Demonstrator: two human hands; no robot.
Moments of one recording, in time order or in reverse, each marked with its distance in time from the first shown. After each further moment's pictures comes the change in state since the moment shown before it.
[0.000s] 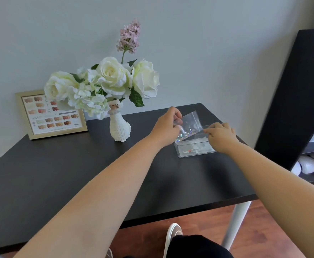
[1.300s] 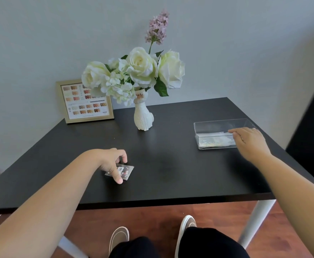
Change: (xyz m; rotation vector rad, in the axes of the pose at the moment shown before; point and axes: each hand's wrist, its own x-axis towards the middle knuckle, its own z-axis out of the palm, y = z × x) left_hand -0.149 -0.128 -0.151 0.586 -0.680 -0.694; right_hand -0.028 0.017 0.029 0.243 0.268 -0.164
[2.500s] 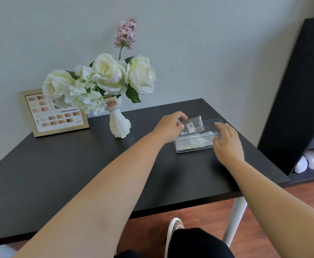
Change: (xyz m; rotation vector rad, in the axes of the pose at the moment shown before) left_hand 0.065 0.256 -0.037 -0.433 0.582 0.610; right_hand -0.017 0.008 0.007 0.154 0.188 0.134
